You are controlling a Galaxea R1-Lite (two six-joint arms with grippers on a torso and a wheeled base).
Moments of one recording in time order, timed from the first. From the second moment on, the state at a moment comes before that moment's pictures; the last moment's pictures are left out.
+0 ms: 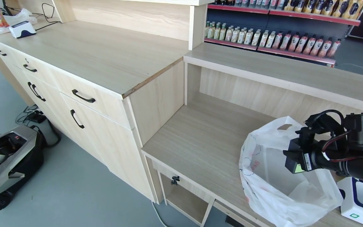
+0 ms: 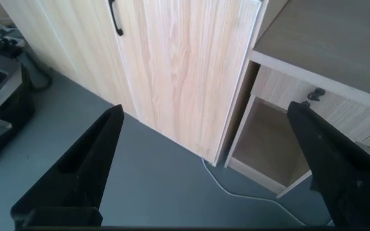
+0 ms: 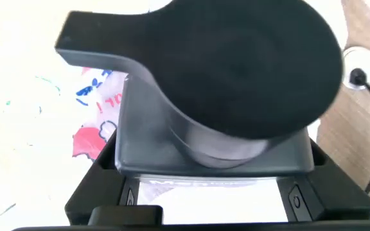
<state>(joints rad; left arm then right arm) 0.00 0.00 0.00 0.00 0.00 0.00 0.09 1.59 -0.58 -0.49 0.00 -0.21</state>
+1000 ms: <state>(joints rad) 0.00 0.00 0.00 0.00 0.00 0.00 0.08 1.68 -0.44 -0.65 0.19 -0.18</state>
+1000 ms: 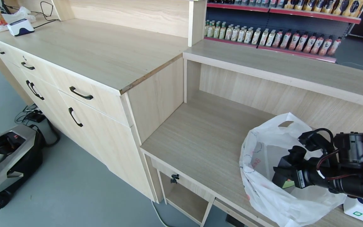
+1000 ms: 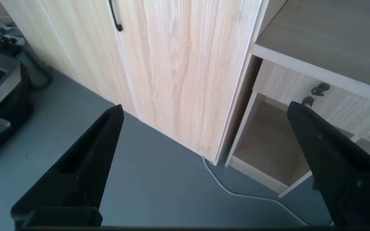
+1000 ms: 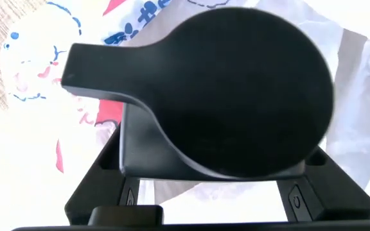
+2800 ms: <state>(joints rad) 0.00 0.00 0.00 0.00 0.00 0.00 0.02 1.47 -0.55 -0.87 0.27 -0.20</state>
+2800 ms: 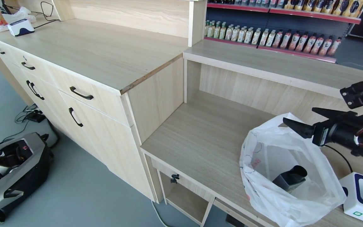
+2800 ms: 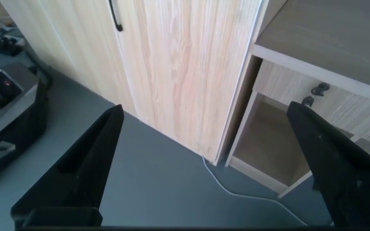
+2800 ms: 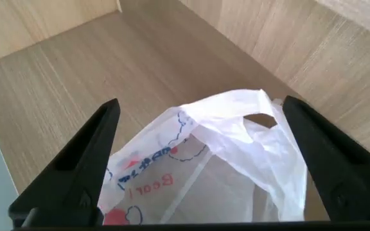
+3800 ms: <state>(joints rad) 0.00 0.00 0.00 0.00 0.00 0.00 -0.36 1.27 -0.84 -0.24 0.13 -0.27</state>
